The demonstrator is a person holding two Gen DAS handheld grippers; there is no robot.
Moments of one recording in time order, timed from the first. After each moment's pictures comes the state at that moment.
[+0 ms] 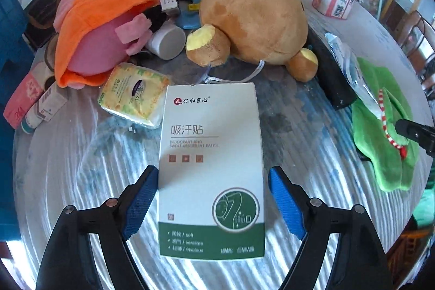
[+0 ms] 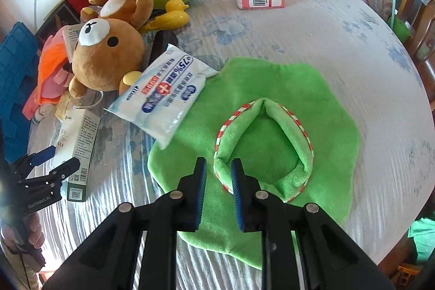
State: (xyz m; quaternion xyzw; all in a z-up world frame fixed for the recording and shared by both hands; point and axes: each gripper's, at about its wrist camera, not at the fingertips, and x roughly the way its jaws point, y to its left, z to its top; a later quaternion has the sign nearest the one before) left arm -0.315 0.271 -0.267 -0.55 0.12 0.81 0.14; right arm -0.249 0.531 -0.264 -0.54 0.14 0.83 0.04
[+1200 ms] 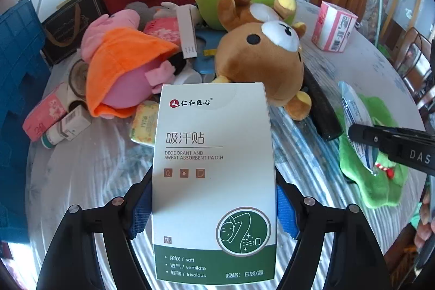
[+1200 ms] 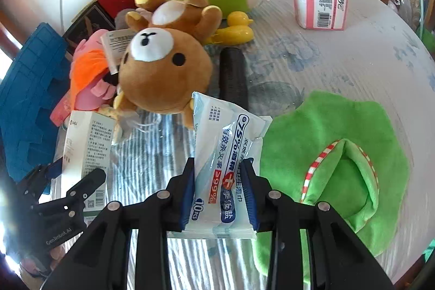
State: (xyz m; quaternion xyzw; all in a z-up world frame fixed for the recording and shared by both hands) left arm -0.308 0.240 -0.215 -0.48 0.10 0.86 0.13; right arm -0.285 0.473 -0.234 -0.51 0.15 0.84 -0.04
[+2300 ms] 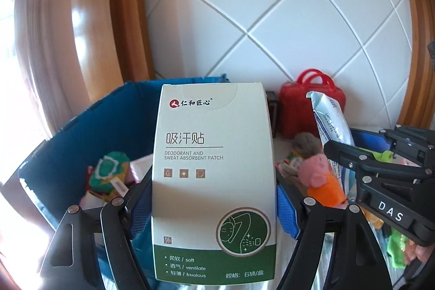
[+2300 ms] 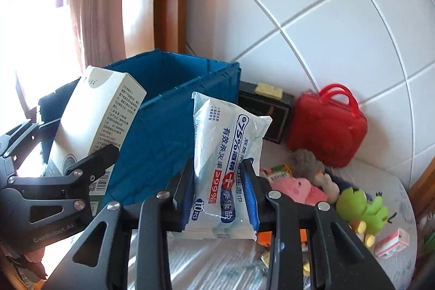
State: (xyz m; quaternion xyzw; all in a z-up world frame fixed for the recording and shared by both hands) left arm -0.274 -0.050 0.025 -0.27 0.01 0.96 -0.10; right arm -0.317 0.087 0.021 -0.27 -0.11 0.92 -0.26
